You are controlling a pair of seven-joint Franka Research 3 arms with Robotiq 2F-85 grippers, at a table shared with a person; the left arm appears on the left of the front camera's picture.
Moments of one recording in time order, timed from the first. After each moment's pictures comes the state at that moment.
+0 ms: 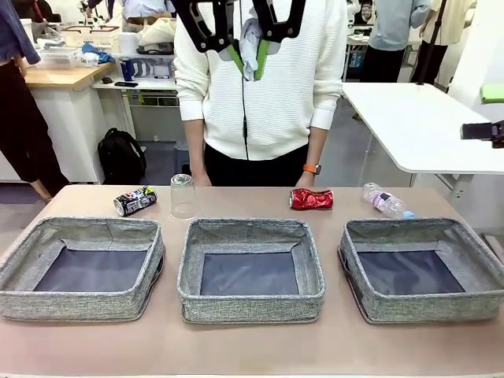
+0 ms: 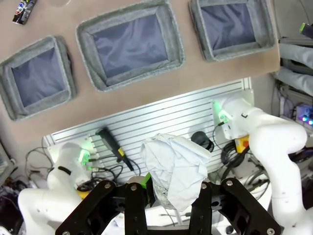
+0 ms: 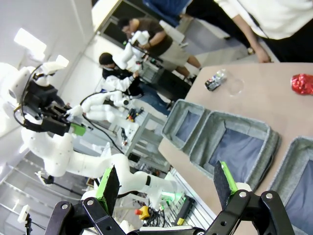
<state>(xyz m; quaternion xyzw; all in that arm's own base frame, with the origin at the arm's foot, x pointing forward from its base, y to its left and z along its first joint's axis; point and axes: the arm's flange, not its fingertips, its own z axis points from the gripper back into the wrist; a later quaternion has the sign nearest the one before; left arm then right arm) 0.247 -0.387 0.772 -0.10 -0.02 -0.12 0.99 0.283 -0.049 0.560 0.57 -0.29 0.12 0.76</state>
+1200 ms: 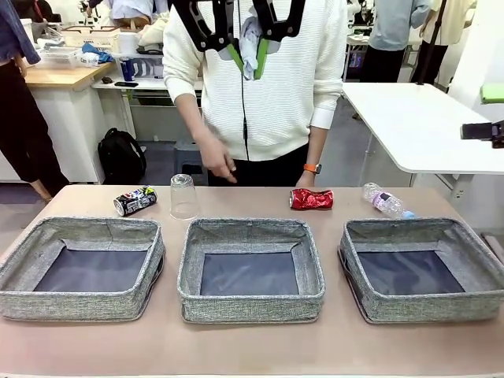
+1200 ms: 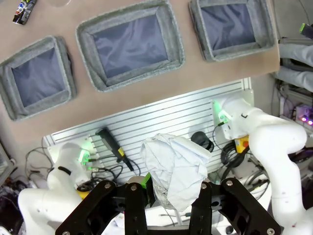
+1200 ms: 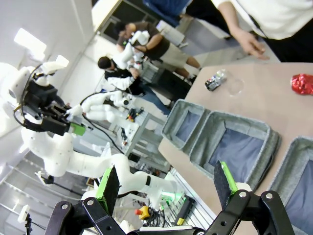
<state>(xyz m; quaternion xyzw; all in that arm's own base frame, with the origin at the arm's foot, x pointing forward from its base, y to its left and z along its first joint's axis) 0.247 -0.387 0.773 -0.10 -0.02 -0.12 0.99 0.283 -0.049 0.560 0.57 -0.29 0.12 0.76</state>
